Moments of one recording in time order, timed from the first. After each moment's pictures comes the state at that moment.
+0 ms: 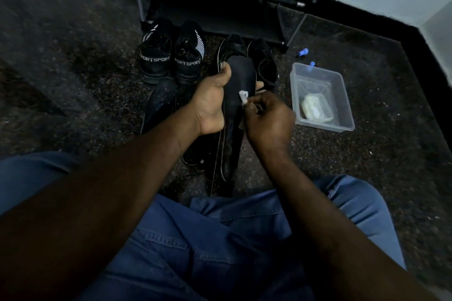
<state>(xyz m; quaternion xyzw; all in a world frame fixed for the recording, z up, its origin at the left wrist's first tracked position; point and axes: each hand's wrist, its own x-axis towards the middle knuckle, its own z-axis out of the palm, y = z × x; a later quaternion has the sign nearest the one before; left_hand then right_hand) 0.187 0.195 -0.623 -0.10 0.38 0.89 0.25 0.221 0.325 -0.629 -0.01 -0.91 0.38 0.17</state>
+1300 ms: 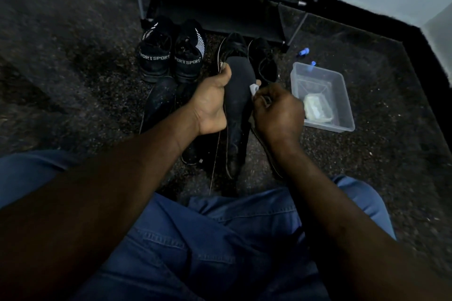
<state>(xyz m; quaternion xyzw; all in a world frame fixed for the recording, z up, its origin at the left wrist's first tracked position) 0.189 0.196 -0.622 -0.13 0.37 0.88 0.26 0.200 0.342 -0.622 0.00 -0.94 0.29 0.19</state>
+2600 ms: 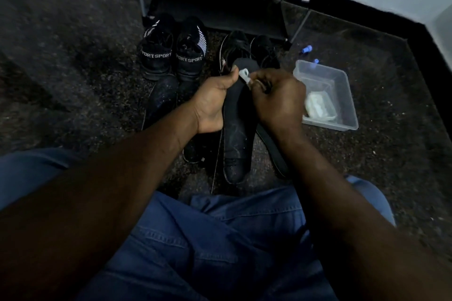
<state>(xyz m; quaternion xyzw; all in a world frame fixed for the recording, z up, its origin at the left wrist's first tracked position) 0.188 0.191 -0.632 -0.08 0.41 0.86 0.27 0.184 0.335 -0.606 0.09 -0.92 0.34 0.18</state>
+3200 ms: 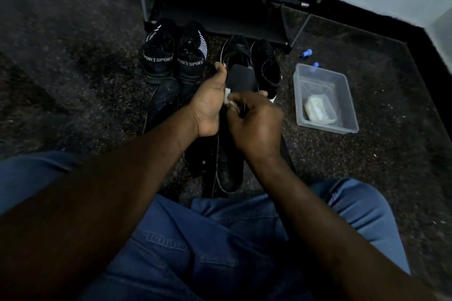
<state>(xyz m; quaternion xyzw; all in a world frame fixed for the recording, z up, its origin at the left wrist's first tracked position) 0.178 0.191 -0.638 -0.14 0.44 0.86 0.21 0.230 0.304 -0.619 0.13 -0.90 0.38 0.18</state>
